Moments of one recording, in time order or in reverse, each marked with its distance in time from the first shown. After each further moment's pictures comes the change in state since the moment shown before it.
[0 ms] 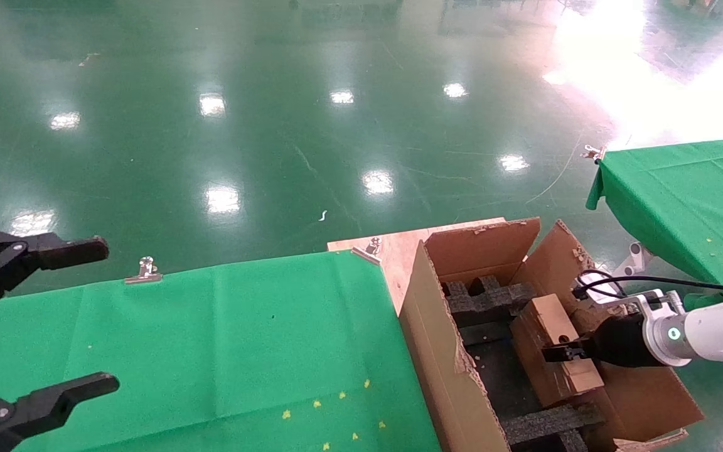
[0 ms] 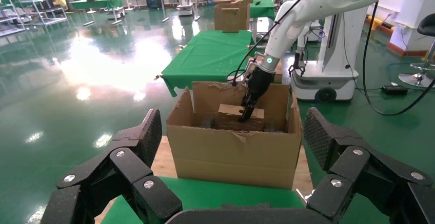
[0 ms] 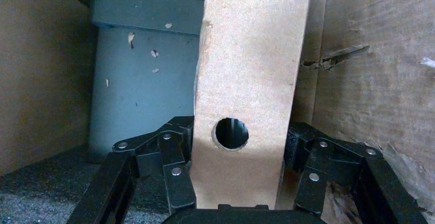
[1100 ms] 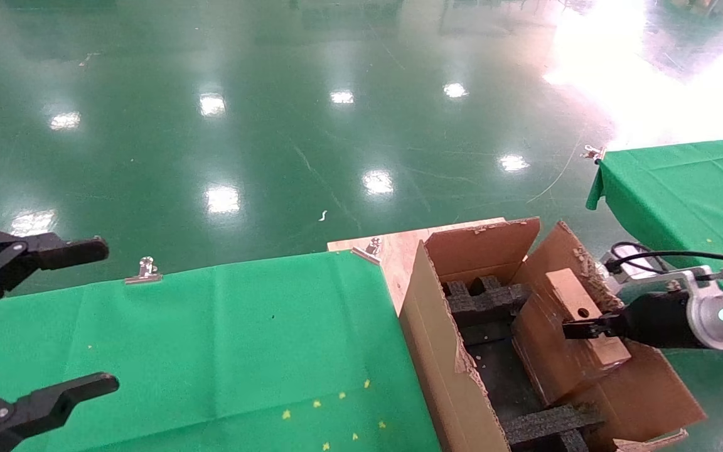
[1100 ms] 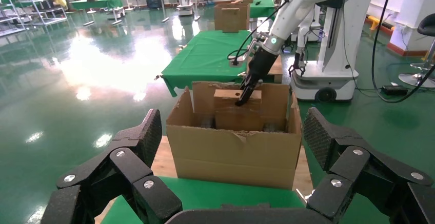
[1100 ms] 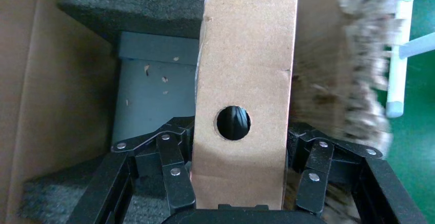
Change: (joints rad) left arm 0.000 0.000 0.000 0.000 0.000 0.000 0.000; right arm 0.144 0.190 -0.016 0.266 -0.076 0.016 0.111
